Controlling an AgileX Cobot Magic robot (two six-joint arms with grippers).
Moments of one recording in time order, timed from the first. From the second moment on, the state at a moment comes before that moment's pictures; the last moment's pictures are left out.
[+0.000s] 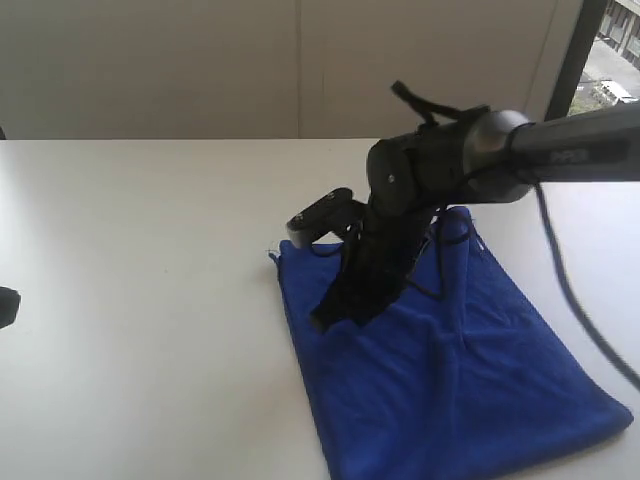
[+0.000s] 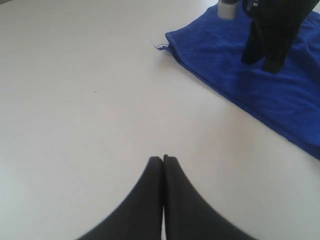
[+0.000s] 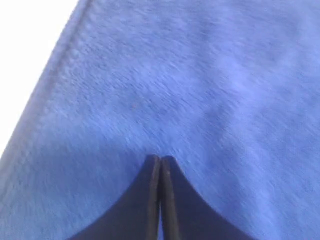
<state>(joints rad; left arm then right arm) -0.34 0.63 -0.52 -0.36 0.60 0.46 0.42 2.05 -1.37 0.05 0.75 -0.28</state>
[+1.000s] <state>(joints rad) -0.34 0.63 -0.52 -0.38 0.62 0.46 0.44 2.17 -1.87 -0.14 1.01 -0.16</state>
